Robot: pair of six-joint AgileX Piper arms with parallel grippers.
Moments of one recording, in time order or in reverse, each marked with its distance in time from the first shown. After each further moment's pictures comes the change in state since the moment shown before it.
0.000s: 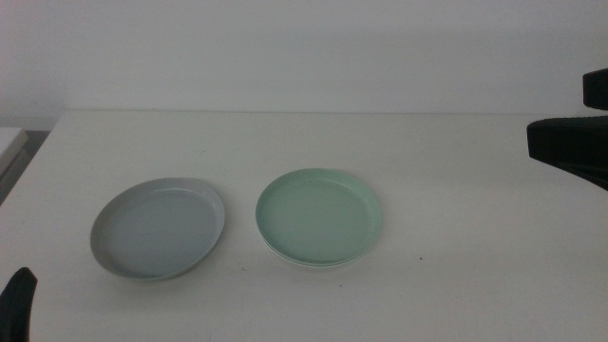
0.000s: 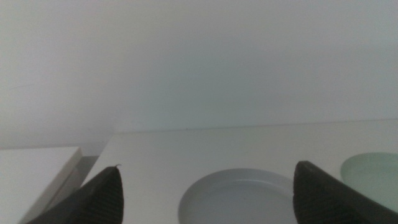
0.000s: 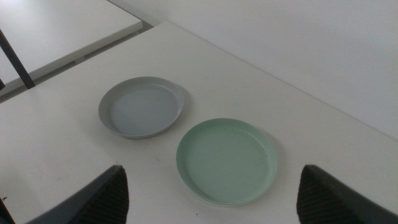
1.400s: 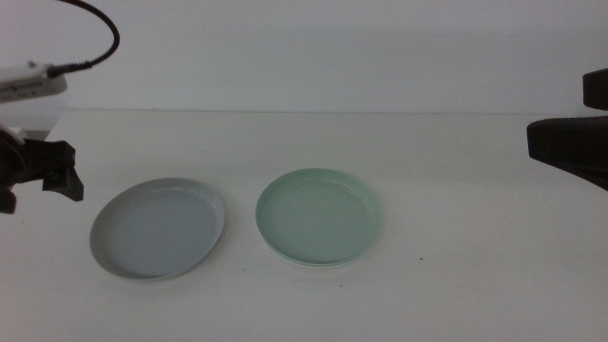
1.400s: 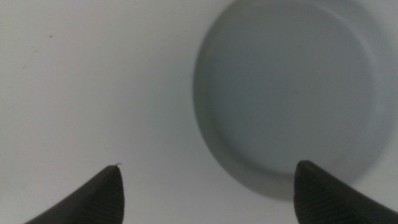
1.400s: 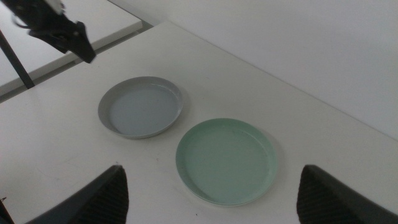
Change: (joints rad) left arm 0.239 1.500 -1.123 -0.293 0.865 0.221; right arm 0.000 0.000 0.000 0.000 0.000 -0.001
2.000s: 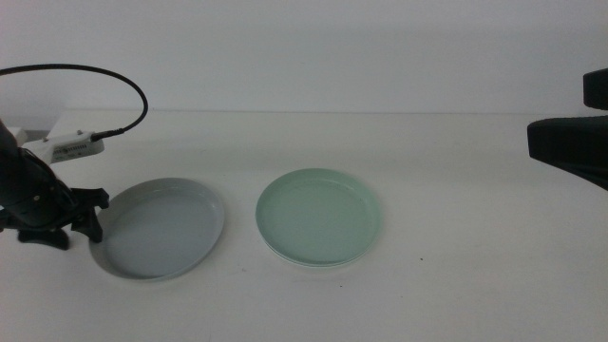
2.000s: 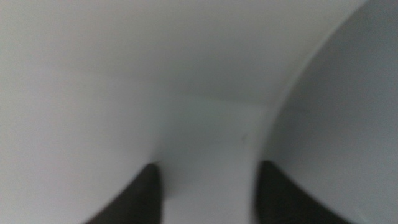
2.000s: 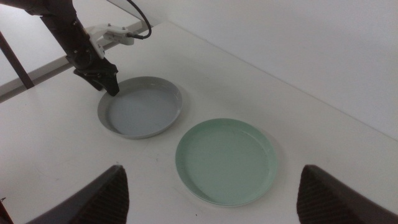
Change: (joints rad) left arm 0.031 0.421 -0.050 -0.069 -0.182 0.098; right arm 0.000 0.000 0.000 0.000 0.000 0.000
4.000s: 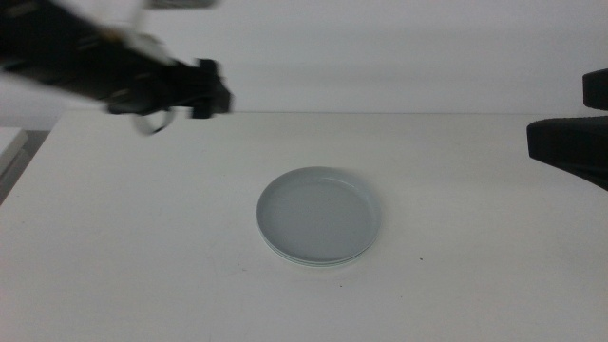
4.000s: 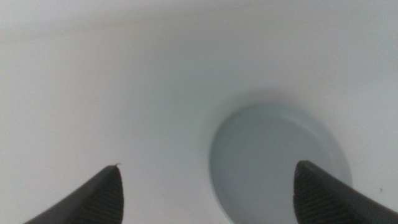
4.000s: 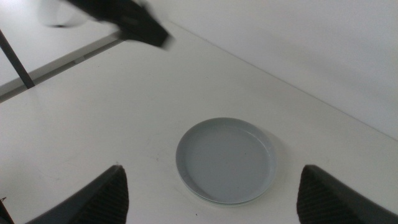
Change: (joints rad) left arm -0.490 -0.462 -0.070 -0.029 -0.099 -0.088; right arm 0.000 0.000 0.000 0.000 0.000 0.000
